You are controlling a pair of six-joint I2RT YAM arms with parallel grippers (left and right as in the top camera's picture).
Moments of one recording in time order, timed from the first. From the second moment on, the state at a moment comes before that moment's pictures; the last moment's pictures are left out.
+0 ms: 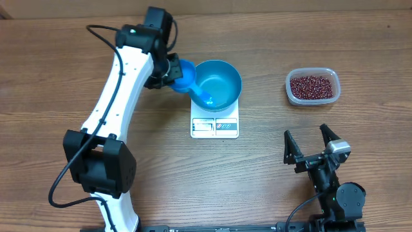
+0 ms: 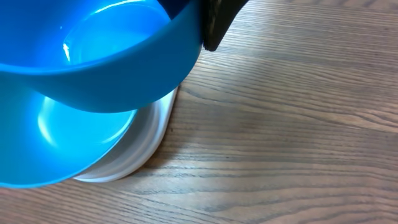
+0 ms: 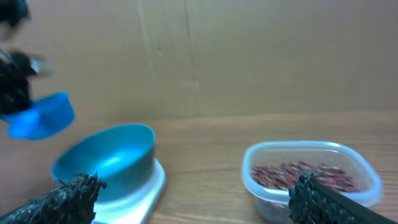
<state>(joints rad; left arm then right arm) -0.25 1.99 1.90 -1.27 0.03 -0.50 0.05 0.01 0.02 0.03 -0.18 0.16</state>
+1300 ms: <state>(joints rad) -0.30 1.99 1.90 -1.24 0.10 -1.00 0.05 1.34 0.74 0.70 -1.09 0.80</state>
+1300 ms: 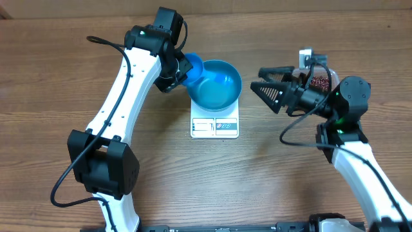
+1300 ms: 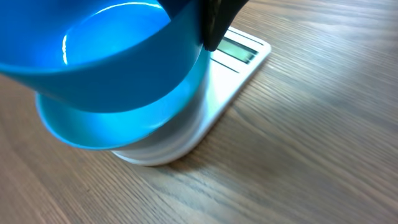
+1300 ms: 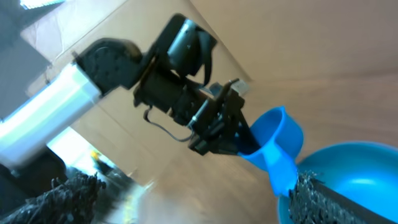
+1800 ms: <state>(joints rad) -0.33 1.99 1.90 -1.23 0.29 -1.26 0.05 1.43 0.74 0.63 -0.96 1.13</state>
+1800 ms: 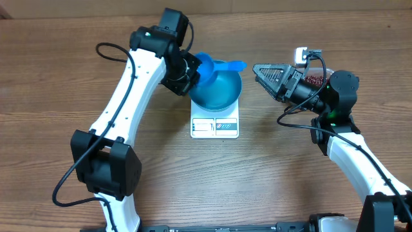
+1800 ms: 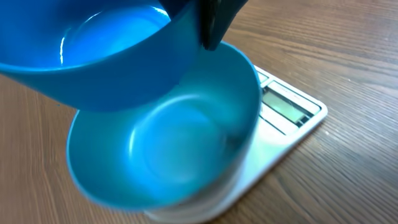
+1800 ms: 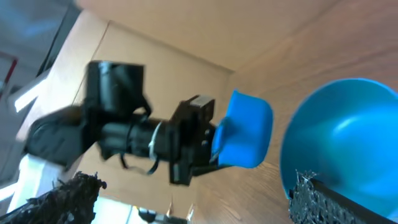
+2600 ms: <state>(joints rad) -0.55 1.99 1.90 -1.12 0.19 -1.28 0.05 1.43 0.74 0.51 -0.88 1.08</state>
